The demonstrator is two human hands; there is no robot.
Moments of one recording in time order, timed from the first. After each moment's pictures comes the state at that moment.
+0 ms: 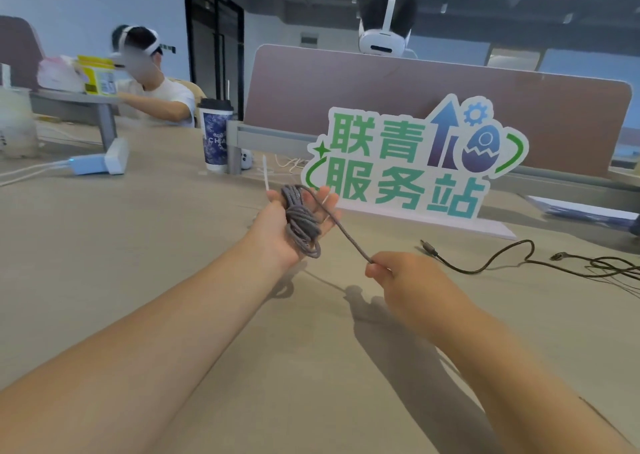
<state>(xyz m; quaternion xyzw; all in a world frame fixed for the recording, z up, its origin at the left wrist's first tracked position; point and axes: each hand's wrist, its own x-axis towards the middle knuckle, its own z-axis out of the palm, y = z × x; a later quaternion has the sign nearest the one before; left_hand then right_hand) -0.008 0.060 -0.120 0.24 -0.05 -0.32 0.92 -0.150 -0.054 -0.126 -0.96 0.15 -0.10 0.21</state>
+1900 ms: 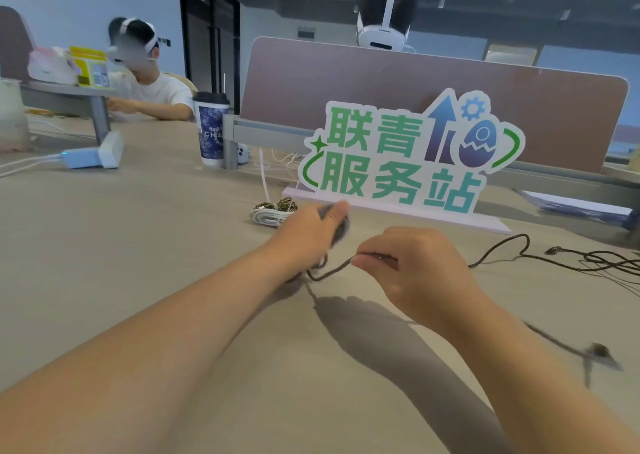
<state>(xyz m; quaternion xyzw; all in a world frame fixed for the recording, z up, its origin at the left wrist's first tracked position) -0.023 0.053 -0.139 0.82 -0.30 0.00 0.48 -0.157 -0.057 -0.120 -0.94 -0.08 -0.32 0.10</state>
